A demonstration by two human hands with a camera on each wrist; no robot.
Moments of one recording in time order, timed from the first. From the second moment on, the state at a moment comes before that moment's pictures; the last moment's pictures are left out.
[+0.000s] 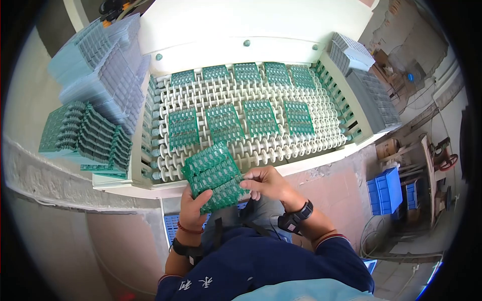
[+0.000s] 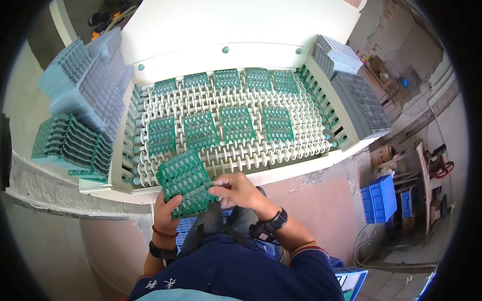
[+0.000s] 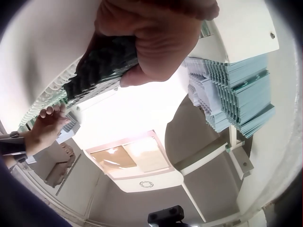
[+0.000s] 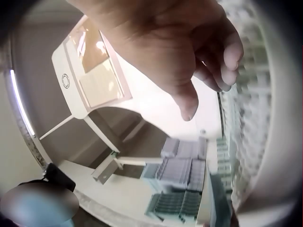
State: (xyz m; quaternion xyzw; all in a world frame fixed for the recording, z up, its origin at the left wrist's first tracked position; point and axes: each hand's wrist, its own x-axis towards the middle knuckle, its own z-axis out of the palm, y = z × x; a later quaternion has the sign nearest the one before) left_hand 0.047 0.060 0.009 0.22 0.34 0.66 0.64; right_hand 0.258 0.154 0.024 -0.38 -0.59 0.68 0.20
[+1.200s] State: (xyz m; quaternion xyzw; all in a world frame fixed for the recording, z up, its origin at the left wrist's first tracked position) left_hand -0.009 -0.013 0.004 0.19 0.35 0.70 0.59; right_hand 0.178 0.152 0.005 -0.34 -0.46 0.78 0.25
